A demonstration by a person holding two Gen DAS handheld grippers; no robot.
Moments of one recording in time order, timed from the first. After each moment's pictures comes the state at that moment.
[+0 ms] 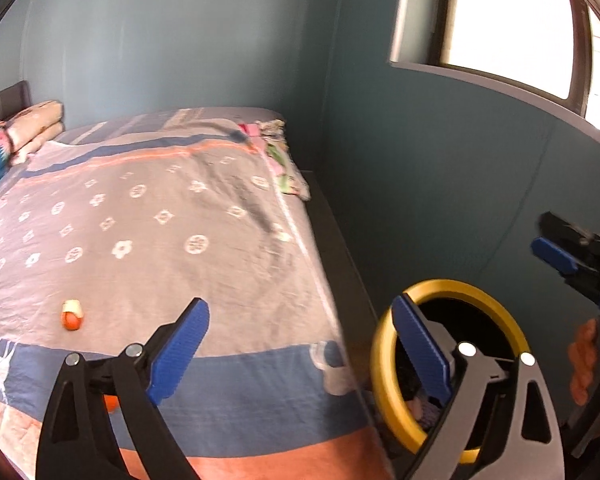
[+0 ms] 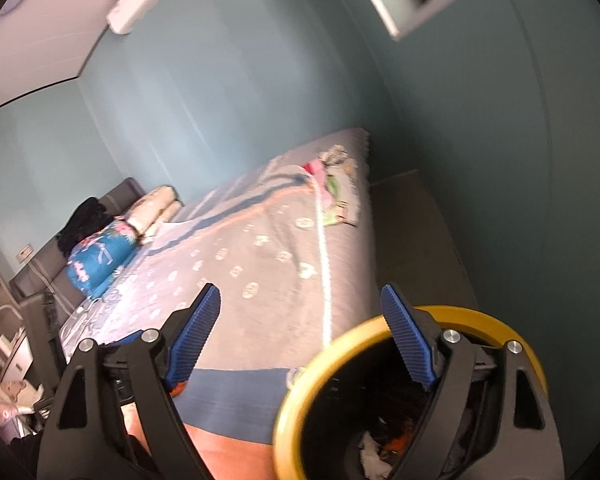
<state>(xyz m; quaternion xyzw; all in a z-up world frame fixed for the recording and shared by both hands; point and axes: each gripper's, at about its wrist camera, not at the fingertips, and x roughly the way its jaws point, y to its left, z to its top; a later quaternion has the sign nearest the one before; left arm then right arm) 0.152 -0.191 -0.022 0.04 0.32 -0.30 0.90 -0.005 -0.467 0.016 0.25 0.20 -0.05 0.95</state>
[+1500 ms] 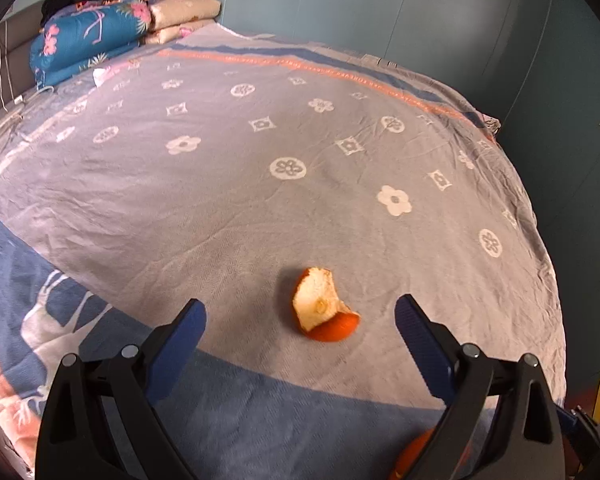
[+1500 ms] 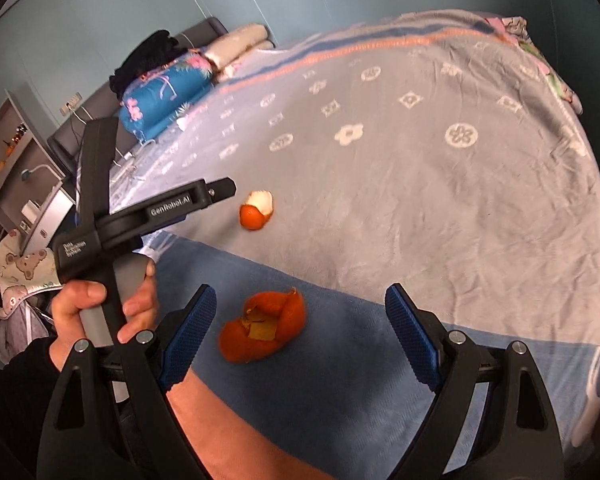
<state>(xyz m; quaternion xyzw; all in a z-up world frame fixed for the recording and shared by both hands) 0.359 0.047 -0.149 -0.07 0.43 -0.07 0.90 0.237 -0.170 -0.120 0.15 0.42 0.15 0.88</state>
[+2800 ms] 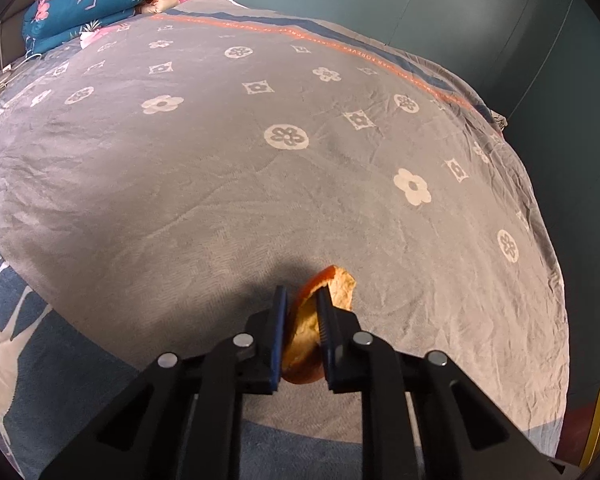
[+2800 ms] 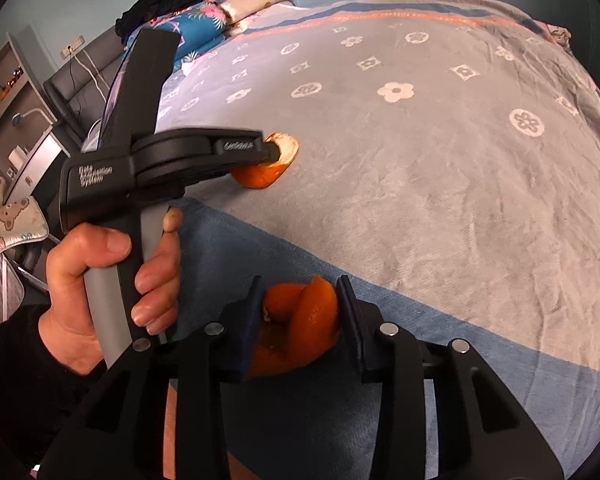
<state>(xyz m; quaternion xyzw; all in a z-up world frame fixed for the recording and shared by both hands) 0.394 0.046 -0.191 -0.11 0.46 -0.08 0.88 0.268 -0.108 -0.158 0.08 0.46 0.17 0.87</state>
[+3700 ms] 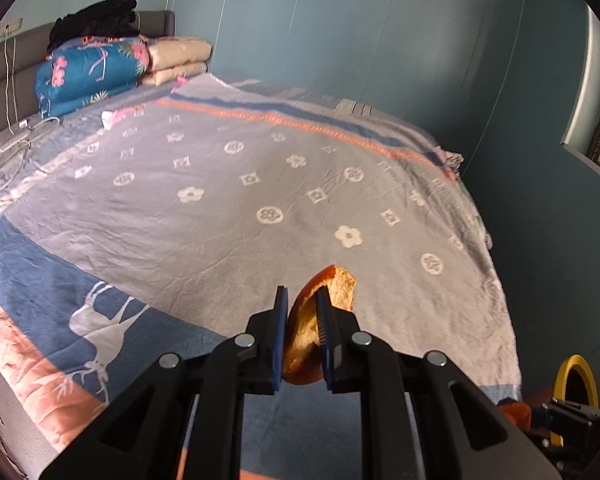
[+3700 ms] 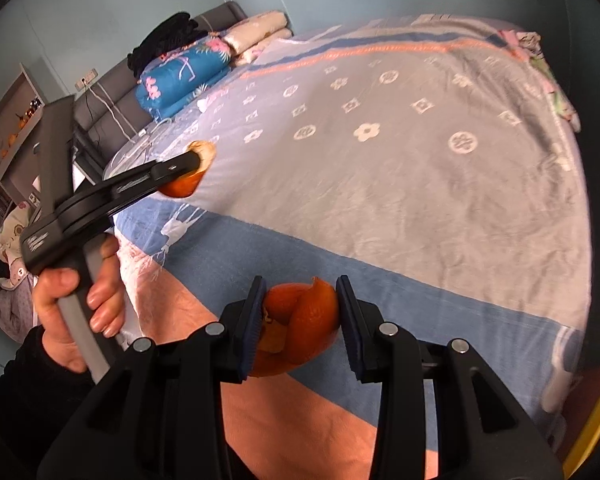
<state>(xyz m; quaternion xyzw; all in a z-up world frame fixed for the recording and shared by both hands) 0.271 0.055 -0.064 -0.08 0.35 -0.09 0.93 0.181 -0.179 -0.067 0.13 0.42 0.18 0.88</state>
